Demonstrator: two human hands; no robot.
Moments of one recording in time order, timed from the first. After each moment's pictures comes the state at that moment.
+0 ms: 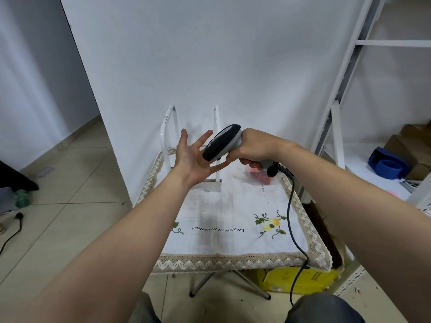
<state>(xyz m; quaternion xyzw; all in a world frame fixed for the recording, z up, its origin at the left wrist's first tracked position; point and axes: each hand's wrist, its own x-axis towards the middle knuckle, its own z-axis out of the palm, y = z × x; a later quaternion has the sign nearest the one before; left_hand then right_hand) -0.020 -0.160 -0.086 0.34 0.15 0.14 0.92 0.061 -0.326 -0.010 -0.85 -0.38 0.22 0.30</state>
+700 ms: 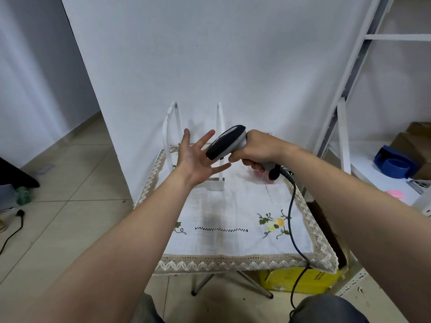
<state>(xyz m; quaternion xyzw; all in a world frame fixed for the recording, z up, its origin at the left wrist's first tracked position) -0.014 -0.148 -0.097 0.34 0.15 0.13 0.92 0.070 -0.320 -0.023 -0.84 -0.38 0.22 0.32</state>
